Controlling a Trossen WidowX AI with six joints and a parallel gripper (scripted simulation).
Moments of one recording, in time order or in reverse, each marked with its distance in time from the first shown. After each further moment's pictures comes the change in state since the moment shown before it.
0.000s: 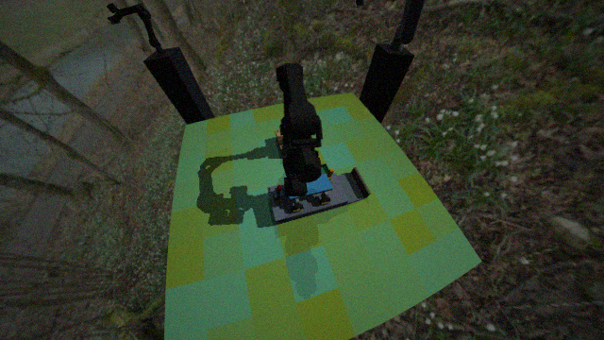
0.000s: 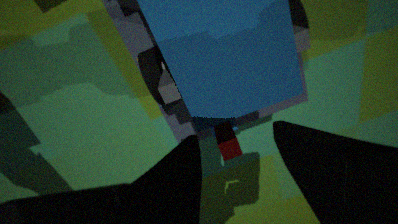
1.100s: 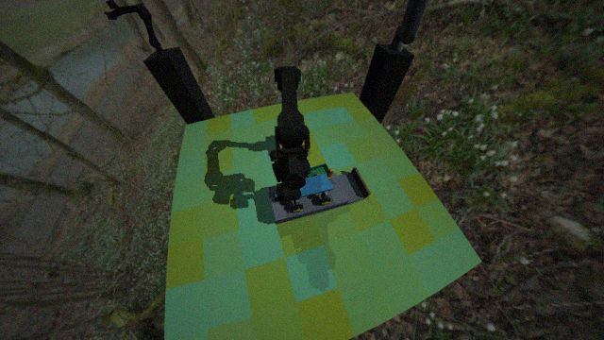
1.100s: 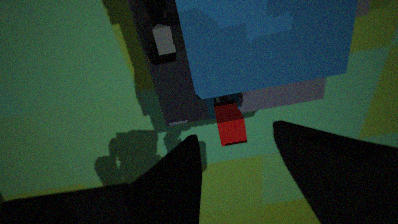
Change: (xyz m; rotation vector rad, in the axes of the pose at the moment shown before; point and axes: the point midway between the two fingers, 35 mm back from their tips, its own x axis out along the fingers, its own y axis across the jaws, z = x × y) arm 0.029 0.000 -0.026 -0.189 0.029 0.022
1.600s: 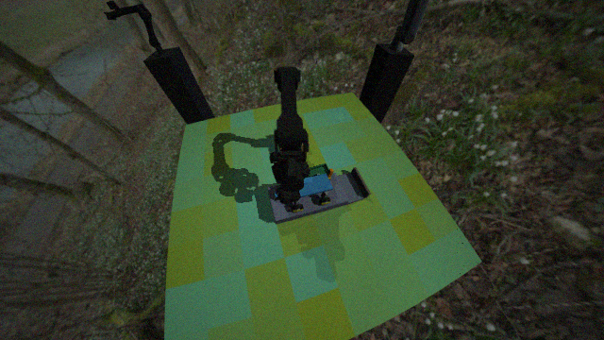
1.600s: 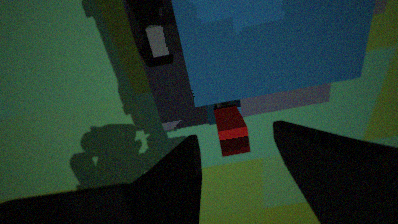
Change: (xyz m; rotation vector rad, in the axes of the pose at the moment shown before) arm 0.011 0.000 0.000 0.000 0.001 -0.002
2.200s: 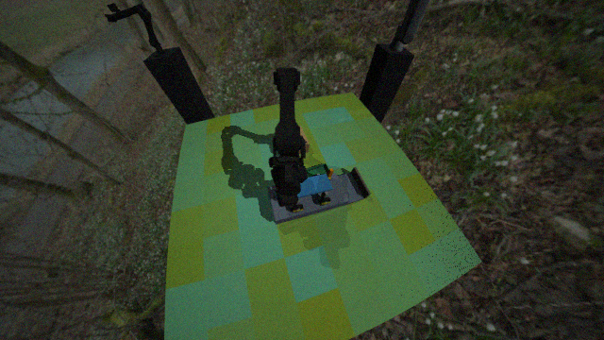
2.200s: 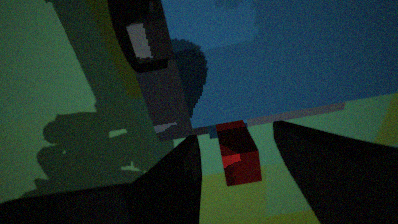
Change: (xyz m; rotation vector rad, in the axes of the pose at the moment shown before) arm 0.023 0.000 0.000 0.000 0.001 -0.001
